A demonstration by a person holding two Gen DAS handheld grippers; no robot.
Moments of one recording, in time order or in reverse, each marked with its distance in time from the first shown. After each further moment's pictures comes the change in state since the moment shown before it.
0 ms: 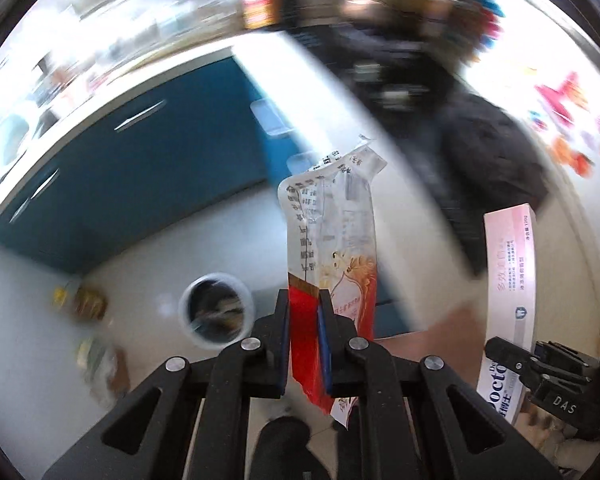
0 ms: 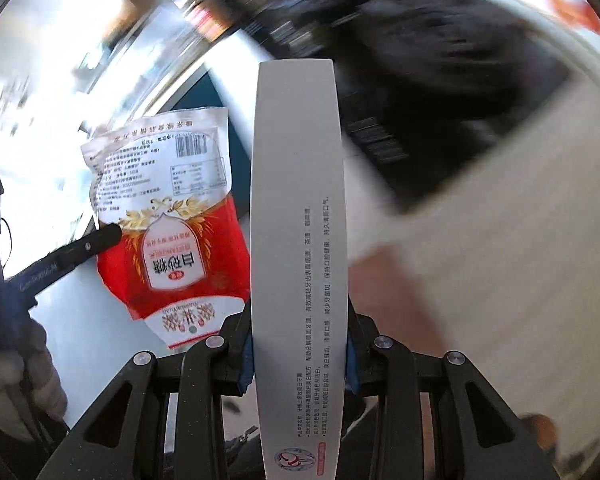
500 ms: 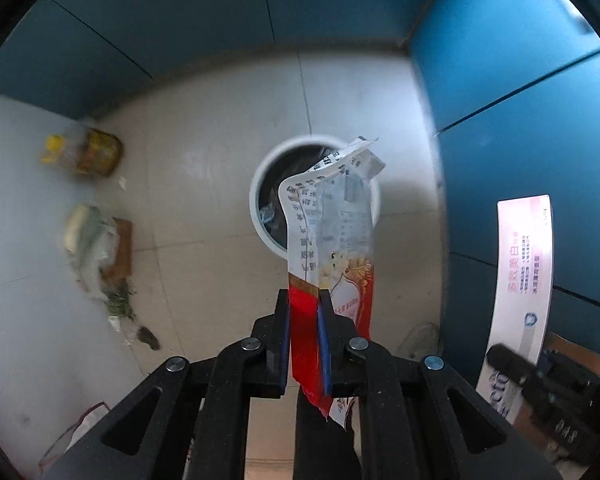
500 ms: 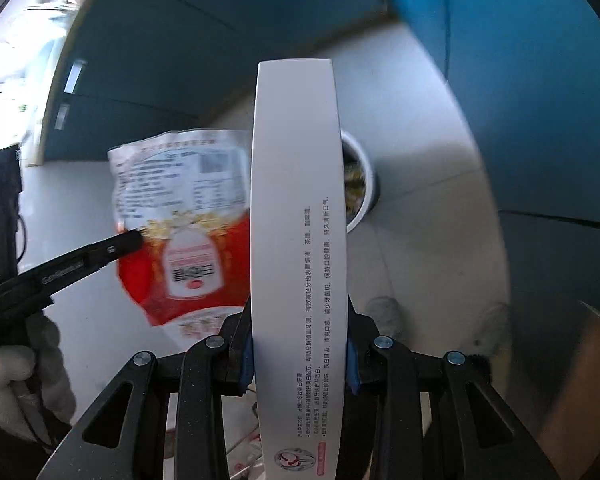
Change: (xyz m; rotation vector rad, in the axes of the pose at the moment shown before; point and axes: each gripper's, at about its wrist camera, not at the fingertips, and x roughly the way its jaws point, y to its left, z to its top) left arm 0.342 0.243 -0.094 -0.295 0.464 0.063; right arm 0.411 0.107 -0.058 -0.070 0.455 0.029
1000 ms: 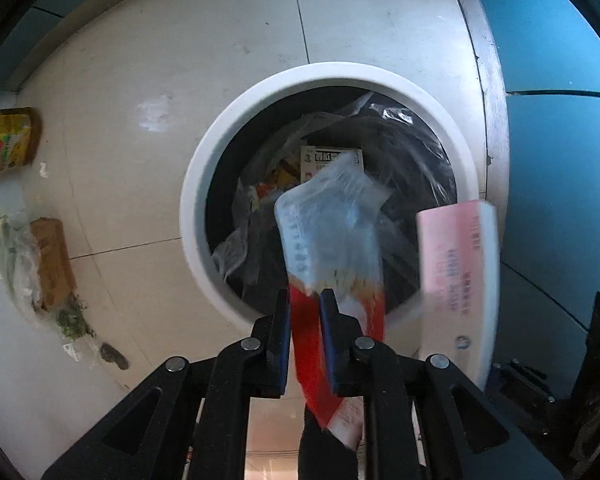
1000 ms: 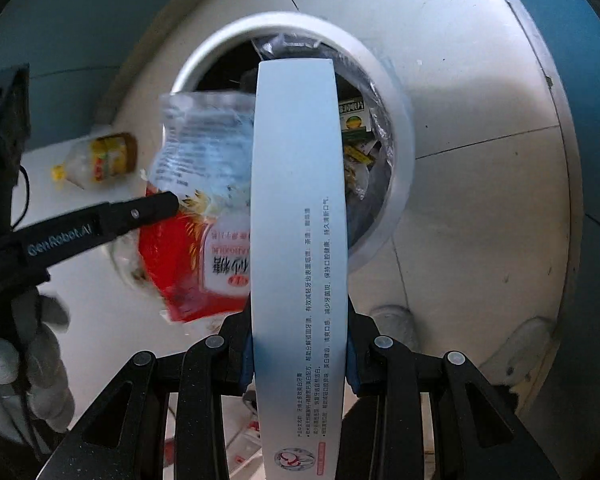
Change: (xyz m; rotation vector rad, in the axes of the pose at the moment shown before) left arm 0.249 0.035 0.095 0.023 0.230 -0.085; right arm 0.309 -0.045 0.103 0.048 0.260 -0.047
